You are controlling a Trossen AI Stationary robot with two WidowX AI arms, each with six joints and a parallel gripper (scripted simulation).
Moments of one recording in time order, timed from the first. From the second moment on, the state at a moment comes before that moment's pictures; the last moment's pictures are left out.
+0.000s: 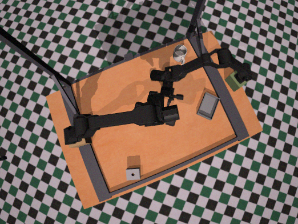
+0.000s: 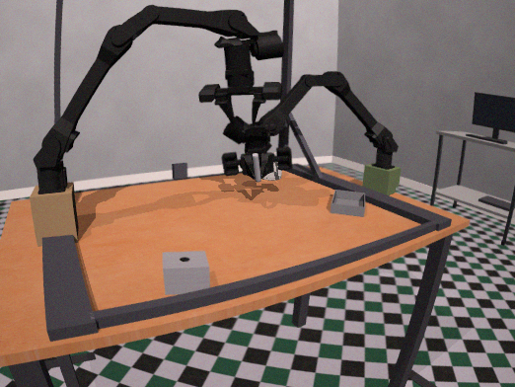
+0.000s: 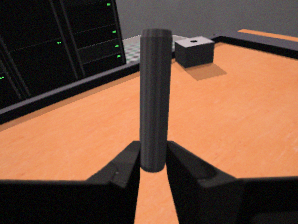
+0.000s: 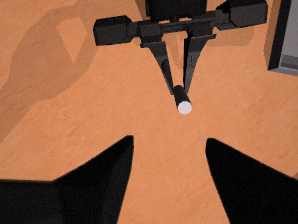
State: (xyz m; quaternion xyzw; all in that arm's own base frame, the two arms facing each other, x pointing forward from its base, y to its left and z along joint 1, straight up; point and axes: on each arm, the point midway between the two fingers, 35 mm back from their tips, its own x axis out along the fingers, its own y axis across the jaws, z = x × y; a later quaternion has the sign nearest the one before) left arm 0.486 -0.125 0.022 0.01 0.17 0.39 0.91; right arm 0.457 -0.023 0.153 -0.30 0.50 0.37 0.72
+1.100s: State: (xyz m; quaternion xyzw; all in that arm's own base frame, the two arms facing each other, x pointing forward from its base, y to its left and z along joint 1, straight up) left arm 0.499 -0.132 0.033 -0.05 0.11 0.38 0.92; right arm 0.485 -0.024 0.114 -0.32 0.50 0.41 0.69
